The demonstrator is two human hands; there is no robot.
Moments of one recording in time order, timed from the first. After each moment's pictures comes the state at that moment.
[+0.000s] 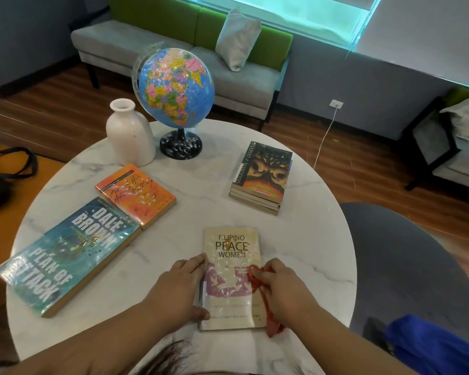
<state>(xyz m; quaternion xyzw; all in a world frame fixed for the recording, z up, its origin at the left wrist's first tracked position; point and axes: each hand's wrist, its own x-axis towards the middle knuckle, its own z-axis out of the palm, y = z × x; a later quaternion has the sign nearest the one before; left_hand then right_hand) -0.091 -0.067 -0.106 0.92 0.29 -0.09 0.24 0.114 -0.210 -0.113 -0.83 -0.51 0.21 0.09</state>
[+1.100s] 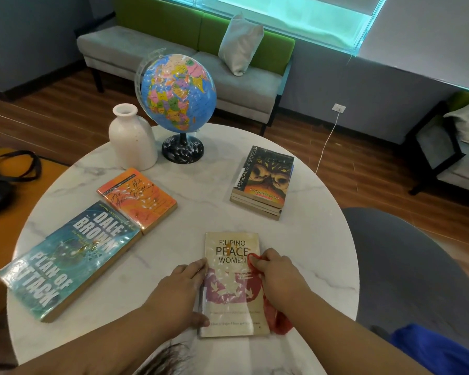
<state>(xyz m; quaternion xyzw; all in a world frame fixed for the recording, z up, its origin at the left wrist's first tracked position) -0.089 -0.067 -0.105 0.92 0.30 -0.09 0.25 0.129 -0.178 -0.116 -0.80 -0.59 0.11 0.02</state>
